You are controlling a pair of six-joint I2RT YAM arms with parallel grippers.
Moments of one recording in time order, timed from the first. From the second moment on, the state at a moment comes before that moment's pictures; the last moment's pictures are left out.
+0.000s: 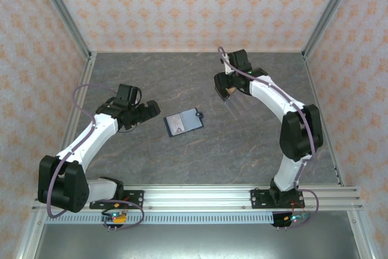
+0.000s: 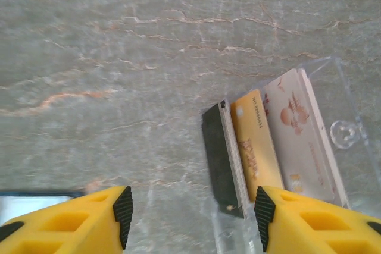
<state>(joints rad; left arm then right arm) -0.18 1.27 0.89 -0.64 0.10 -0.68 0.38 1.77 1.46 -0.52 -0.05 0.11</state>
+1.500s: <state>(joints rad) -0.25 1.39 0.79 -0.45 0.21 -0.86 0.68 2.05 1.39 -0.37 -0.20 0.89</state>
